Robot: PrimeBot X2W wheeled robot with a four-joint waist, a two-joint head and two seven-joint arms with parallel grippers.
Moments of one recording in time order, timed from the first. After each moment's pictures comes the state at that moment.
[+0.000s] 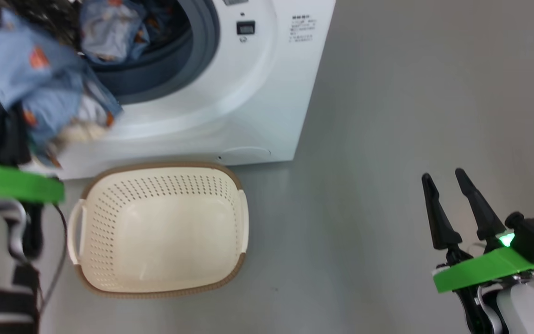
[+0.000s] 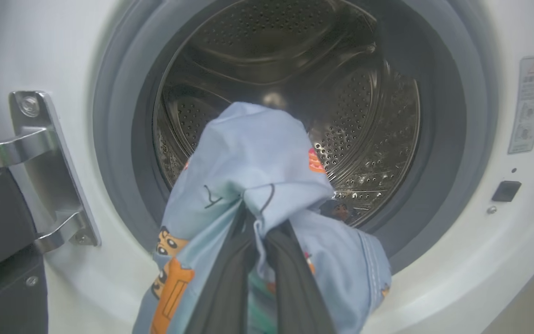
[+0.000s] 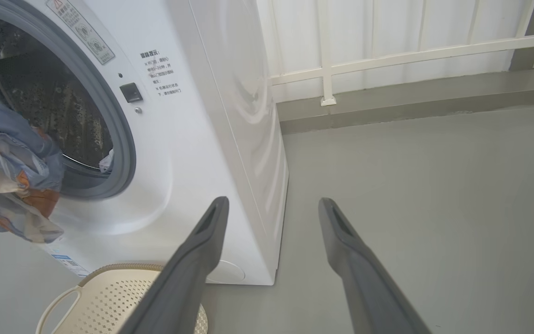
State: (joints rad) left arm -0.62 0.28 -0.02 0.53 -0.39 -0.13 -0.25; right arm -0.15 -0.19 0.13 0.16 0.44 0.13 -0.25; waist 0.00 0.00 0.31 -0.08
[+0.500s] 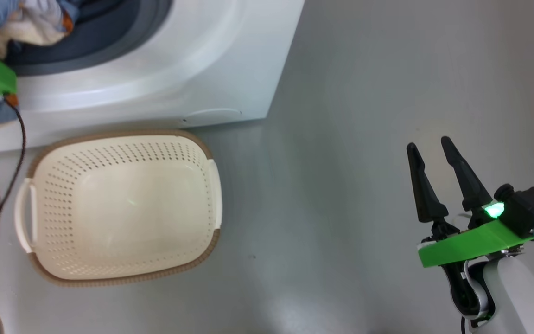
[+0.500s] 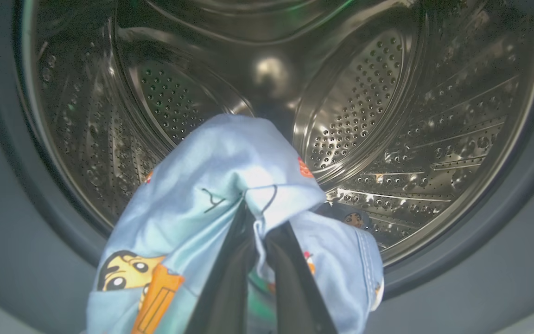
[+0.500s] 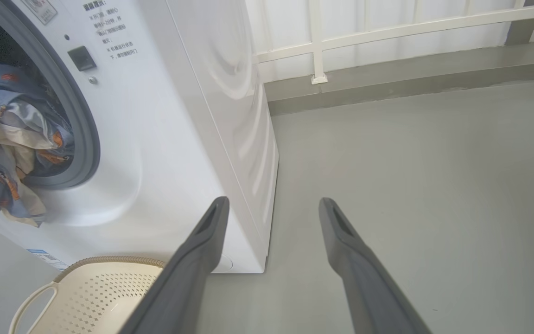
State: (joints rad) left arm -1.13 0.33 -0.11 0.95 -0.42 -0.13 -0.23; right arm -0.26 -0.17 0.17 0.16 0.44 0.13 -0.25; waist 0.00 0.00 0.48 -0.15
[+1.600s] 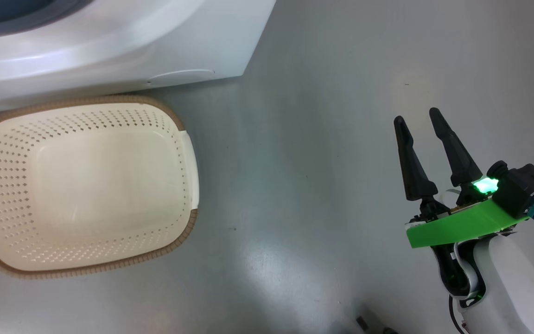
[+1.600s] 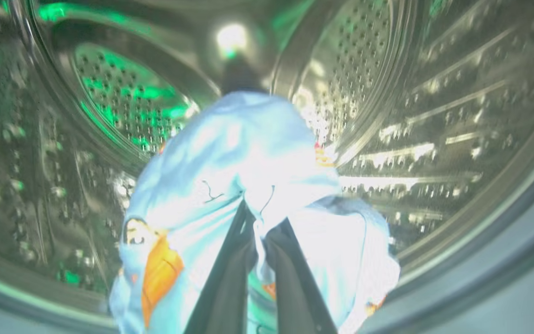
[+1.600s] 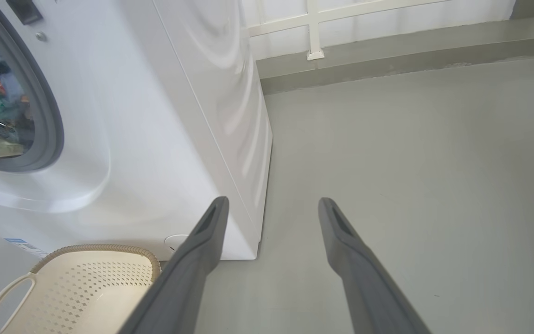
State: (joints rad) left arm -1.32 0.38 -0.14 0.98 -0.32 -0.13 -0.26; right arm -0.35 -0.14 0.19 0.14 0.44 0.13 -0.25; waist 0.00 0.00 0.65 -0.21
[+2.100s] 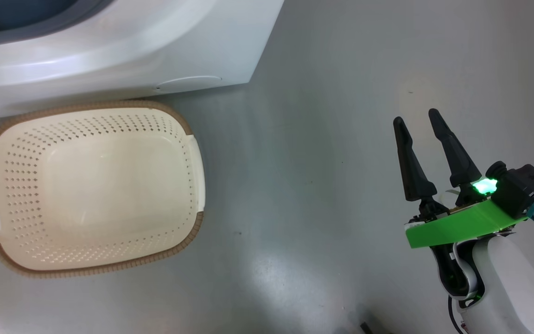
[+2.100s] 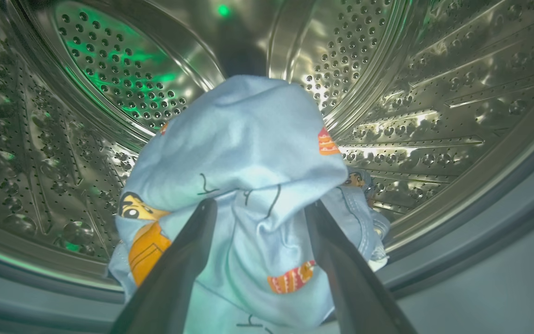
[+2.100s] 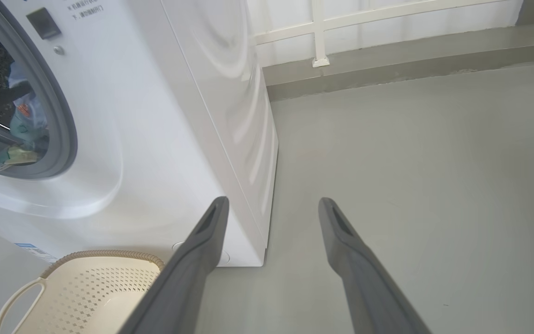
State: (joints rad) left arm -1.40 0.36 -0.23 1.21 -0.35 -0.13 -0.26; right arm -0.34 -0.14 0.20 0.14 0.44 0.13 -0.25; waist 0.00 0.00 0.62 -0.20
